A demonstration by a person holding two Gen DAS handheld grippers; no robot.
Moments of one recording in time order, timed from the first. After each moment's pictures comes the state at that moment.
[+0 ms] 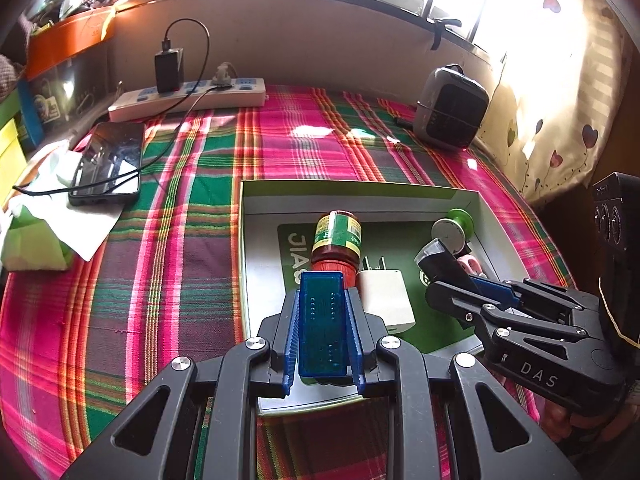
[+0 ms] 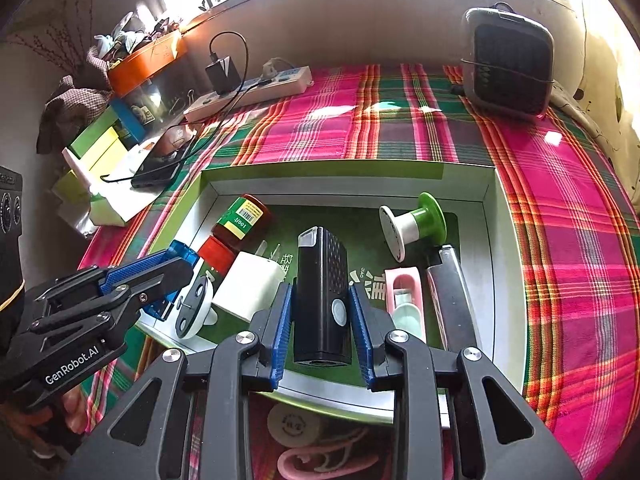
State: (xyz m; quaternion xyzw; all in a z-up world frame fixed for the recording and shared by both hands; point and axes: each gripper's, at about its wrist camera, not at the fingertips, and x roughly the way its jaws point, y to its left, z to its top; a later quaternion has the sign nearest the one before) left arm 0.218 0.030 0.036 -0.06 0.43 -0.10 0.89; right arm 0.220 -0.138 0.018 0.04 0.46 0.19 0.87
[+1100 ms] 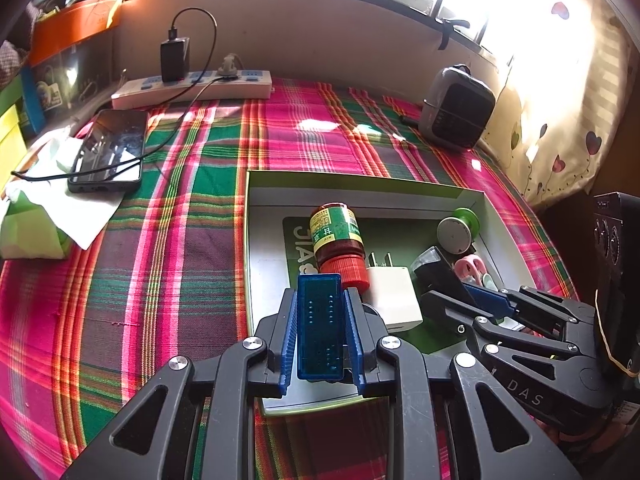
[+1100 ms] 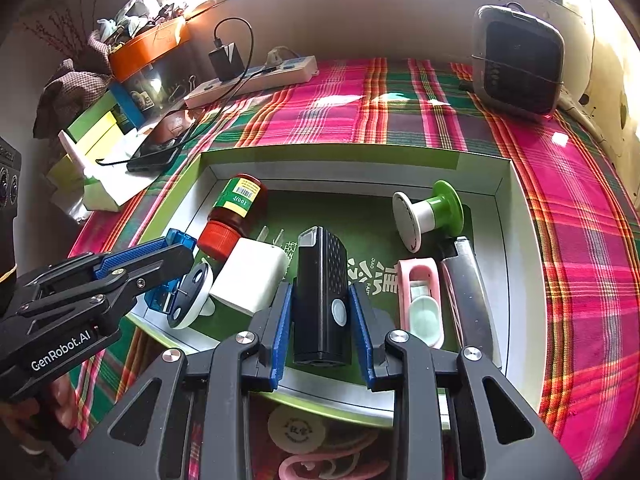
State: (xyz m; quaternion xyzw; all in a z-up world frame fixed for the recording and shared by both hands) left arm 0.219 0.034 0.030 -0.07 0.44 -0.10 0.89; right arm 0.220 -0.128 0.009 0.02 0.46 0.19 0.87
